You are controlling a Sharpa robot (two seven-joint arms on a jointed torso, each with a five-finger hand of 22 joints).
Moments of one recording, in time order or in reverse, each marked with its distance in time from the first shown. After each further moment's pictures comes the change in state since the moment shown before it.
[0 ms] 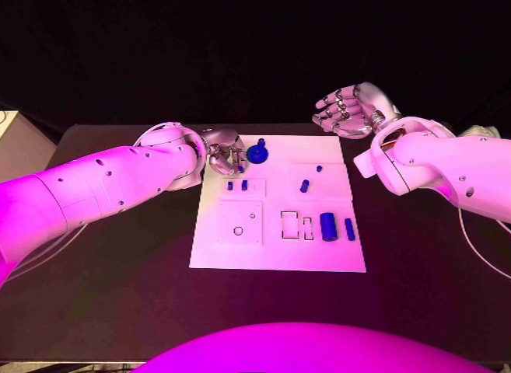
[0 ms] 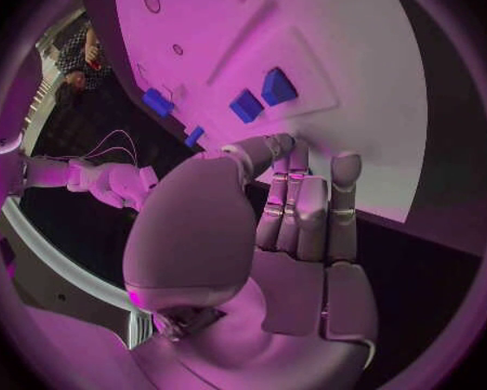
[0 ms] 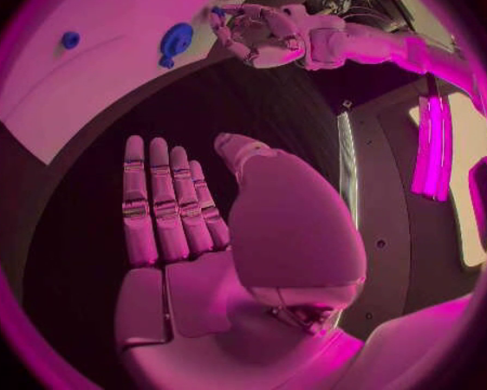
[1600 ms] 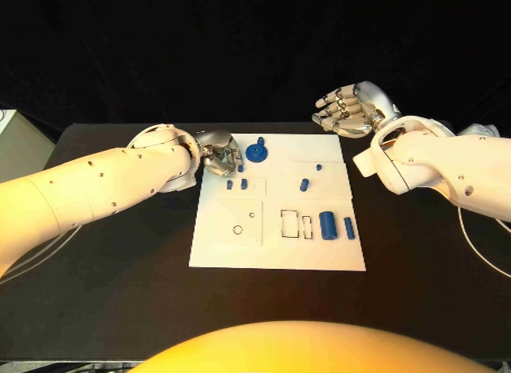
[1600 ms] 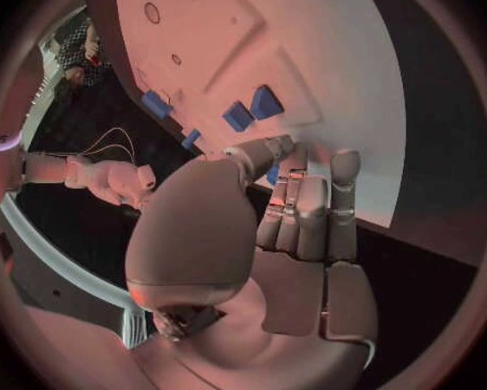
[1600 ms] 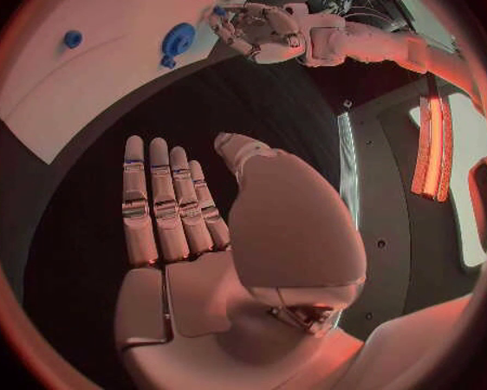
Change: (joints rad) left arm -0.008 -0.026 0.001 0.010 0.018 0.002 -0.008; left_hand -0.026 -0.008 -0.012 -0.012 0.000 -0.118 0.011 -0.120 -0.017 0.009 0.001 -0.034 0.033 -0.009 0.009 0.000 0.005 0.000 -0.016 0.002 -0.021 -0.016; right arm -0.002 -0.001 -0.001 -0.002 0.000 -0.003 0.003; right_hand 0.000 0.000 -0.003 -0.003 0.004 0.000 0.000 0.000 -0.003 -0.004 0.004 -0.004 -0.012 0.000 0.000 -0.008 -0.010 0.000 -0.004 0.004 0.000 -0.013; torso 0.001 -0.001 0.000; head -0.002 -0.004
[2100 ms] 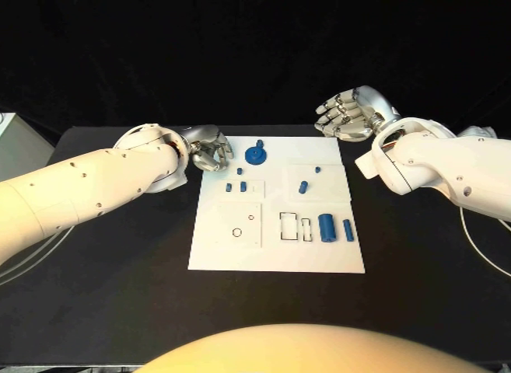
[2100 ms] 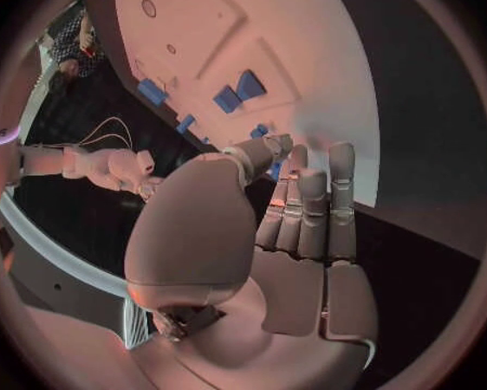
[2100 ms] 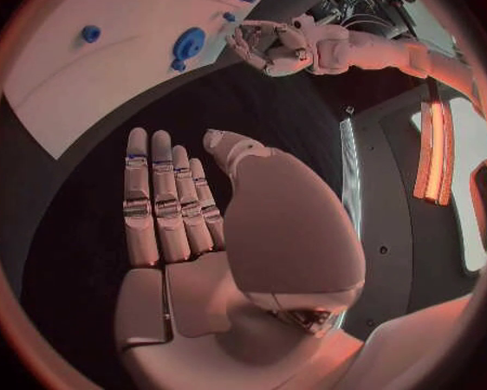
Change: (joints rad) left arm -0.001 -0.055 0.029 0.020 0.050 -0.059 0.007; left_hand -0.005 -0.005 -0.003 -0.003 0.000 -0.021 0.017 -0.020 0.004 -0.078 0.027 -0.013 0.018 -0.218 0.017 -0.128 -0.325 0.000 -0.098 0.011 -0.076 -0.103; right arm 0.000 -0.002 0.000 -0.035 -0.038 0.059 -0.013; right_hand 0.067 -0.006 0.043 -0.090 -0.043 0.047 -0.004 0.012 -0.001 0.044 -0.027 0.008 -0.039 0.127 -0.038 0.045 -0.004 0.000 0.118 -0.052 0.055 -0.009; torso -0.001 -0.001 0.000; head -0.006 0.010
